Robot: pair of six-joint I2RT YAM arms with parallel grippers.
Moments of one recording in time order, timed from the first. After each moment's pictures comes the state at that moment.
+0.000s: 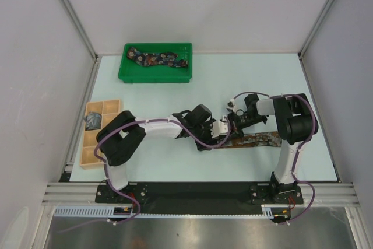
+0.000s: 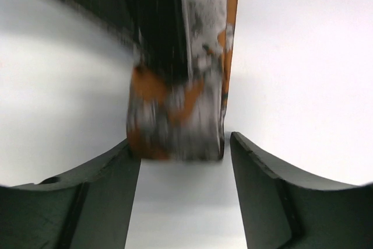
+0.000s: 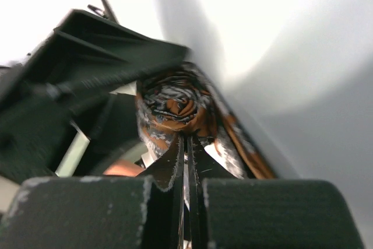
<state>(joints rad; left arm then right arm) -0.92 1.86 1.09 -0.18 0.37 0.45 0.20 1.97 0.97 -0.52 -1.10 0.10</state>
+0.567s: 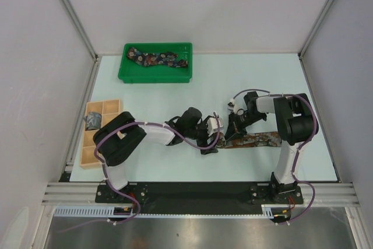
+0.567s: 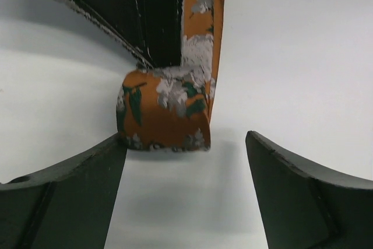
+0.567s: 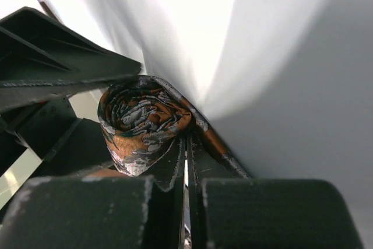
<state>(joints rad) -0.88 1.80 0.85 0.28 0.53 0.23 0.19 1.96 1.02 -0.63 -0.90 0.03</state>
